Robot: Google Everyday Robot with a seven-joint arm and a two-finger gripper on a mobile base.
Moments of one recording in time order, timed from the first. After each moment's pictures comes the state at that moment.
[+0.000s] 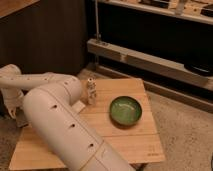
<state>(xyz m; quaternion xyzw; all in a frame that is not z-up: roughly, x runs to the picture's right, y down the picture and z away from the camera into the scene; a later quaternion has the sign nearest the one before) -0.488 0.131 0.809 -0.16 -0.40 -0.77 0.47</state>
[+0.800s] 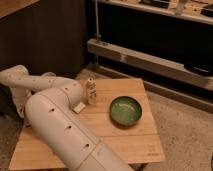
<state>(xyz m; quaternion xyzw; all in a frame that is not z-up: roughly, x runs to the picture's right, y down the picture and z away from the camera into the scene) -0.459 0.131 0.842 -0.22 -0.39 -0.73 0.52</state>
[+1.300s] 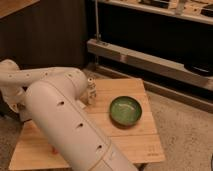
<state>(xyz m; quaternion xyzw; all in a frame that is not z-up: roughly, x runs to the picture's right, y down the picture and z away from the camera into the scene) -0.479 0.090 0.778 -0.11 -0.34 -0.79 0.51</state>
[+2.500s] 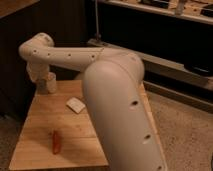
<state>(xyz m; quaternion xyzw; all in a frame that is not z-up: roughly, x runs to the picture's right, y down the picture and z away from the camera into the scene) -0.334 -0.067 0.743 0.04 -0.28 -0.72 0.64</state>
